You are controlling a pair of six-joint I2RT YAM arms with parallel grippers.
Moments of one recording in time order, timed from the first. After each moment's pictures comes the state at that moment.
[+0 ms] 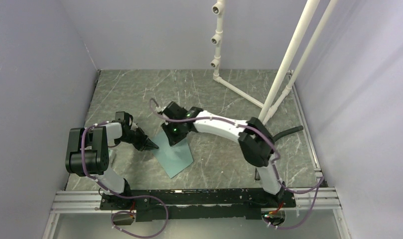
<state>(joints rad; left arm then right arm) 0.07 1.62 0.69 -0.42 0.61 -0.75 0.99 2.10 1.68 -0.63 -0.14 0.30</state>
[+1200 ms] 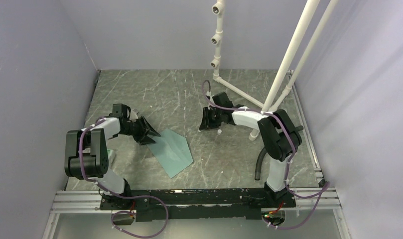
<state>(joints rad) 0.07 1.58 0.79 -0.44 0.68 -0.60 0.53 1.89 1.16 -0.15 -0.37 0.40</state>
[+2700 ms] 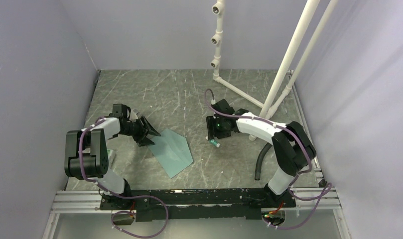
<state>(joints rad) 0.07 1.58 0.79 -0.46 0.67 -0.59 0.62 1.69 1.03 -0.43 -0.08 0.44</state>
